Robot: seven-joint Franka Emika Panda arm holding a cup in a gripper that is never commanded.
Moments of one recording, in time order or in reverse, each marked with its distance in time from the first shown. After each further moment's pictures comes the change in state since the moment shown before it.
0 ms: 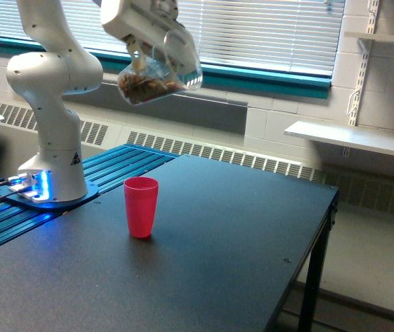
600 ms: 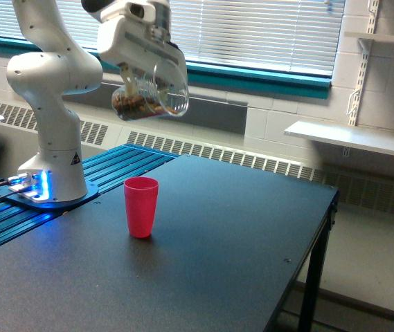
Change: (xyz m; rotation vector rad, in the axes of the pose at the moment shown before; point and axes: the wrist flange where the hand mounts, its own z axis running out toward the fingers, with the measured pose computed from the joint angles) arm -0.067 0.004 0.007 -0.046 -0.103 -0.007
